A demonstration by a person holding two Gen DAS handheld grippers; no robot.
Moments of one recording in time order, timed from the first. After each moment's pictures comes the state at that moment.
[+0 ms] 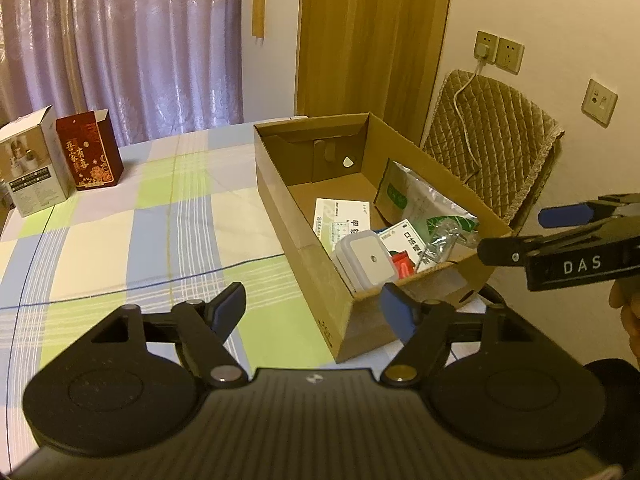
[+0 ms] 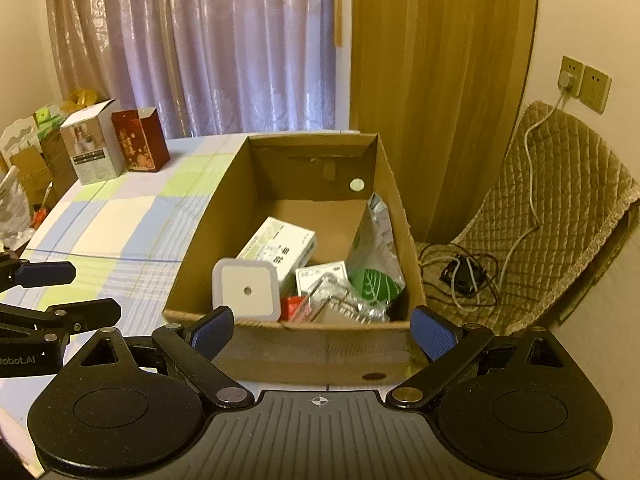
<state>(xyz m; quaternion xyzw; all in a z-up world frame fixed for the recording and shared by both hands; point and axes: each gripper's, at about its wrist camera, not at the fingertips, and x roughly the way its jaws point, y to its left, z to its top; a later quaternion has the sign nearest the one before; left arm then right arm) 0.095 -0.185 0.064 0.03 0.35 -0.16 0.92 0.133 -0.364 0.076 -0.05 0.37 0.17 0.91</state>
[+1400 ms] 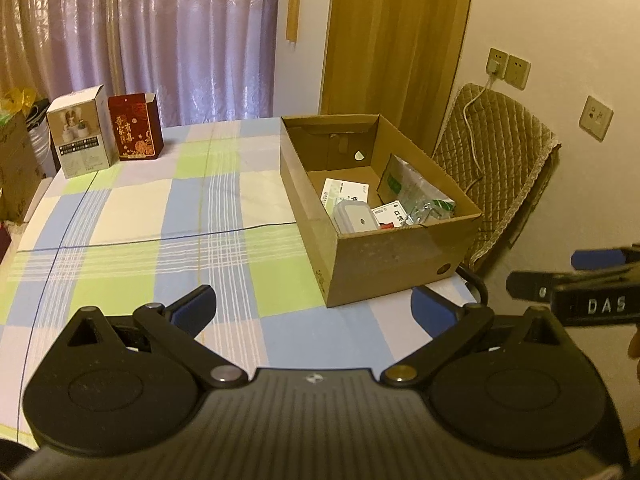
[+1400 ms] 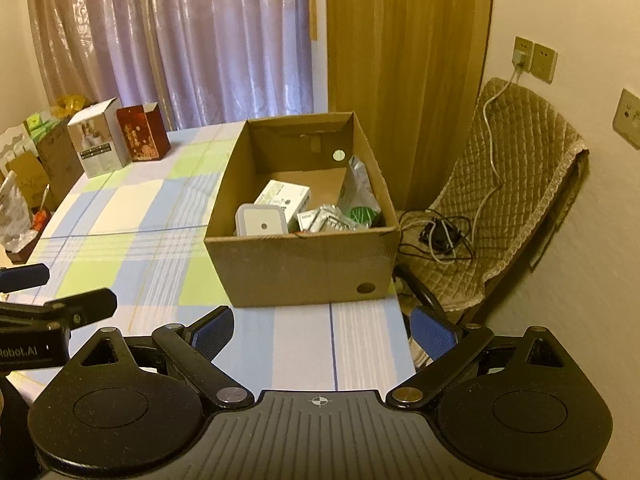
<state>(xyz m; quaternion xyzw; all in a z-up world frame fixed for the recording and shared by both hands) -0.001 -0.174 0.091 0.00 0.35 -0.12 0.93 0.023 -0.377 0.103 -0.03 0.39 0.13 0.91</state>
